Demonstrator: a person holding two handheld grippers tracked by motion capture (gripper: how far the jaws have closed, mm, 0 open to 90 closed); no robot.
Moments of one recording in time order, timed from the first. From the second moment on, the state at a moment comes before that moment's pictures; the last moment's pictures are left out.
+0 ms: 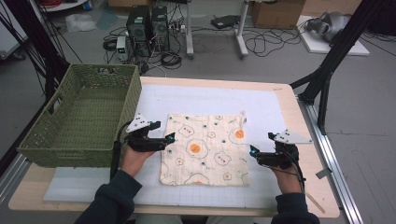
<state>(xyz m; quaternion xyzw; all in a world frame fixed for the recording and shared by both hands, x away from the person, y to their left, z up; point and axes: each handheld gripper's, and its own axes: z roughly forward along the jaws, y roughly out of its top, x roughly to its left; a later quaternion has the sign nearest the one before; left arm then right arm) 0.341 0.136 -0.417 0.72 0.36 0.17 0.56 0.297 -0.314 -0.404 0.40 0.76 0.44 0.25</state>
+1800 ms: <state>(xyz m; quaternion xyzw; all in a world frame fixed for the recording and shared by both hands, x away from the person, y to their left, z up) 0.411 0.130 -0.409 0.72 0.45 0.19 0.50 0.300 -0.313 -0.407 0.41 0.76 0.43 0.25</state>
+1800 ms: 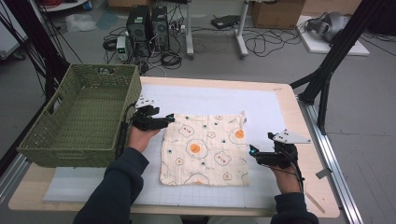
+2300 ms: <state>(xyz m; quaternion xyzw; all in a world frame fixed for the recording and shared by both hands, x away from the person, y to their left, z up) 0.450 0.114 -0.436 0.74 0.47 0.16 0.45 0.301 -0.316 -0.410 0.41 0.76 0.43 0.25</state>
